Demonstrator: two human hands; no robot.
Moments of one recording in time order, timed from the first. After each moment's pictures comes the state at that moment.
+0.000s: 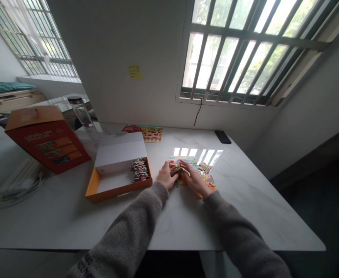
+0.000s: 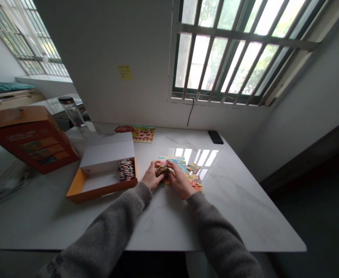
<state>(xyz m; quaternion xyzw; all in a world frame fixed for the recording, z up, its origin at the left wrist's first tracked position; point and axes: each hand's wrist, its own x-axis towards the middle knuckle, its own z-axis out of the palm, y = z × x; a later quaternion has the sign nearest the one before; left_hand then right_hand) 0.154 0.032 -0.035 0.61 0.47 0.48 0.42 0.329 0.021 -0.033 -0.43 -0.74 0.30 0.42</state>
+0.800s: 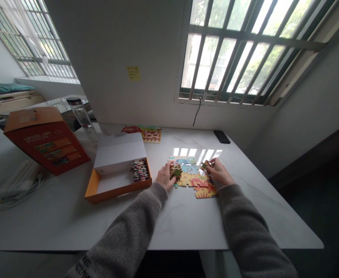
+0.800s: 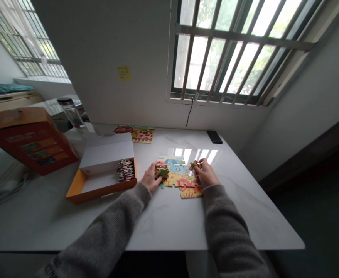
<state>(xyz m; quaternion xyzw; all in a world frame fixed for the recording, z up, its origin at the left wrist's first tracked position) 0.148 0.029 -0.041 0.73 0.50 0.39 0.26 0.452 0.058 -0.031 -0.71 -0.59 0.20 0.33</state>
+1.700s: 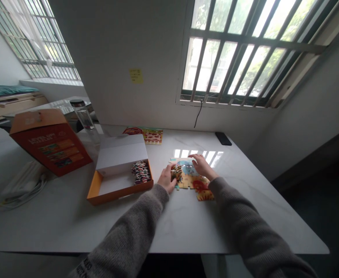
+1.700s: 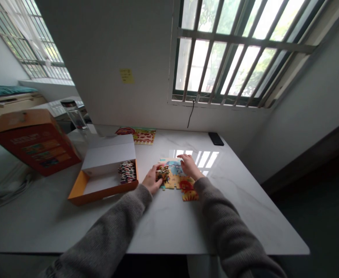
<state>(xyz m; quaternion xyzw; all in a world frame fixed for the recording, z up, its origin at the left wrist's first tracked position) 0.144 0.031 -0.046 0.73 0.43 0.44 0.29 0.374 0.089 -0.011 -0.56 -0.78 0.12 0.25</state>
